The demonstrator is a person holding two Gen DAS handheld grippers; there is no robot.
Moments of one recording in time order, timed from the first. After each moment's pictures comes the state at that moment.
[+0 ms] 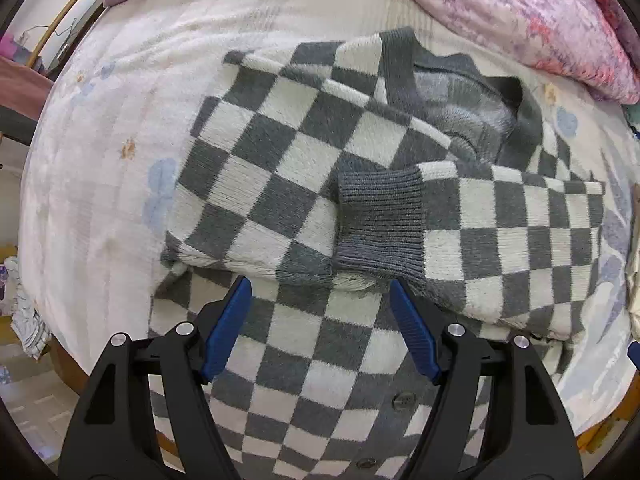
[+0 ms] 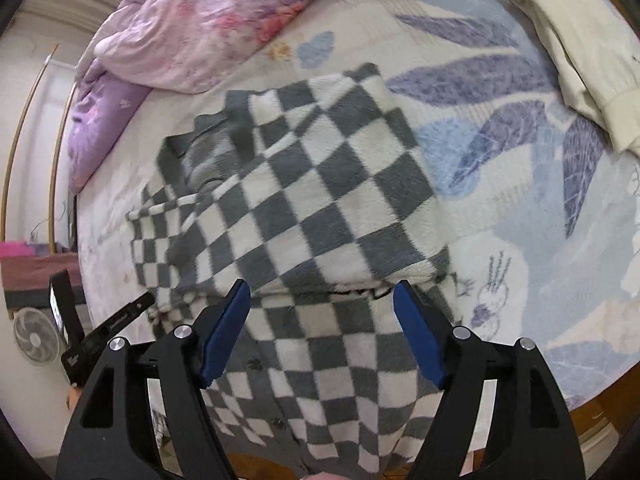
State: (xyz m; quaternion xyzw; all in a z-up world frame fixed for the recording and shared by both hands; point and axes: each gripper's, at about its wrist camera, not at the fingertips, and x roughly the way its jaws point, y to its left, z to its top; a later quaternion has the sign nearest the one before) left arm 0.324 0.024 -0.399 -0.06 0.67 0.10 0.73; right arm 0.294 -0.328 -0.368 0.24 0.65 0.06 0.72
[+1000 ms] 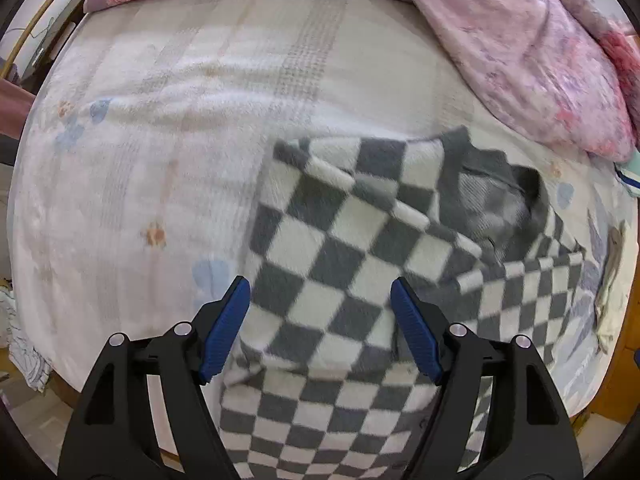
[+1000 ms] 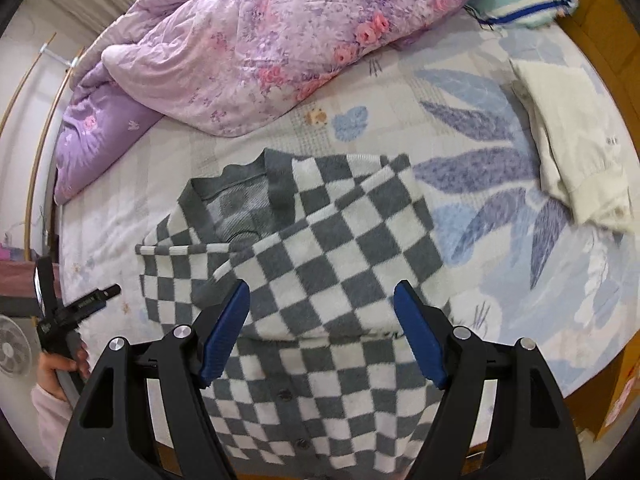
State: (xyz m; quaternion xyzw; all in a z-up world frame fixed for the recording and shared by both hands) left arm 0.433 0.148 -0.374 -0.09 0.69 0.06 0.72; right arm 0.375 -0.280 -0.299 0.16 0.64 0.01 0.75
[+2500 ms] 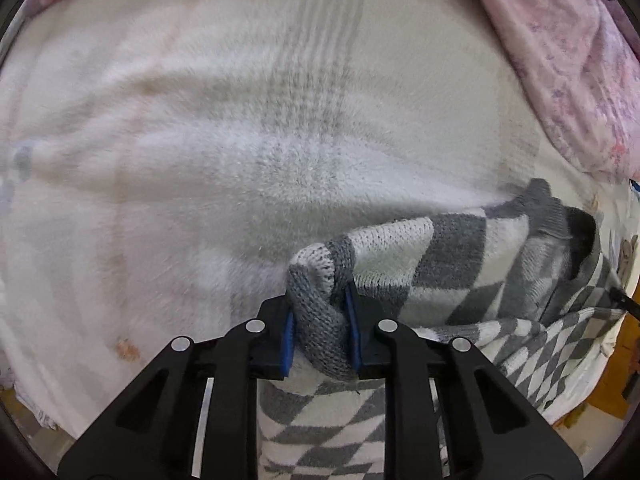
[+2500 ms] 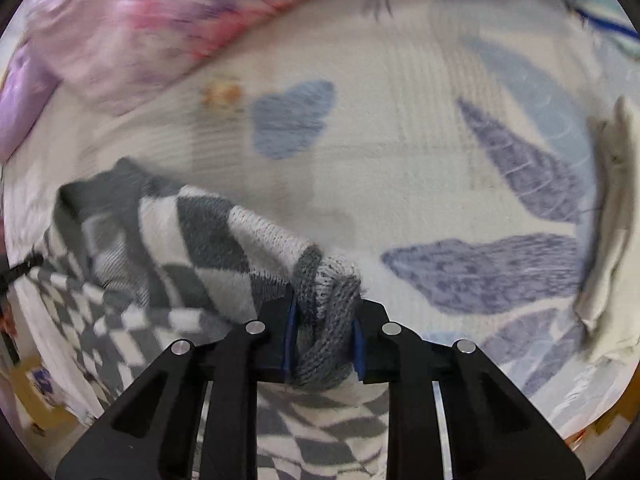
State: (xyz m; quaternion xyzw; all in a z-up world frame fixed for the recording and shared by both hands) left arm 0.520 0.201 -0.476 -0.09 0.72 0.02 0.69; right arm 0.504 -0.321 -0.449 0.06 0.72 0.05 0.69
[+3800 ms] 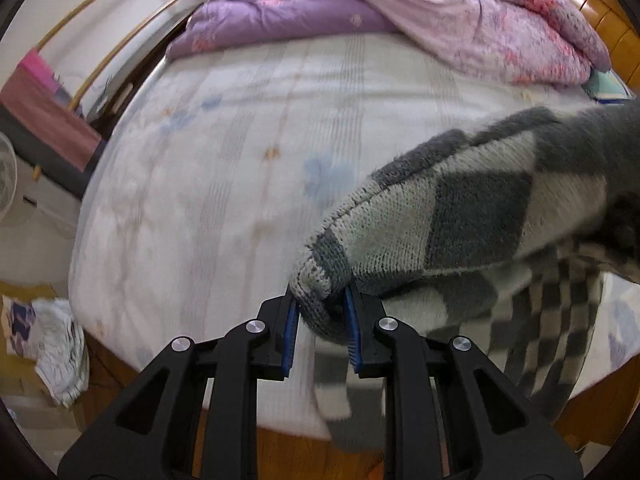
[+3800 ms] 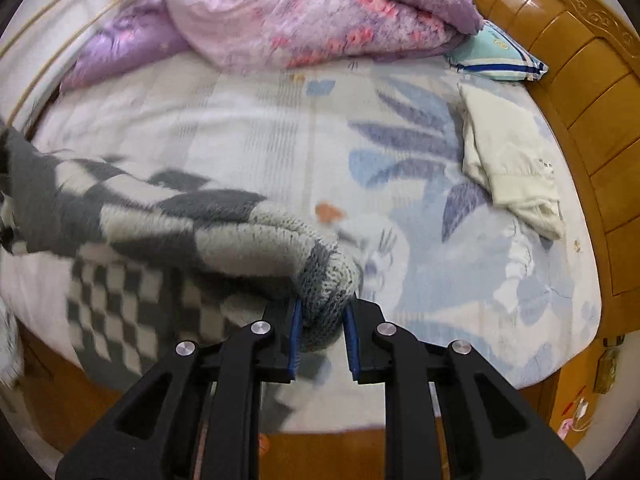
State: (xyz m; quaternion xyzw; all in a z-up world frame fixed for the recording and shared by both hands) left arm 0.101 0.180 -0.312 0.03 0.57 0.09 0.82; right arm 0.095 -0.292 -0.315 -0.02 0.58 0.02 0.82
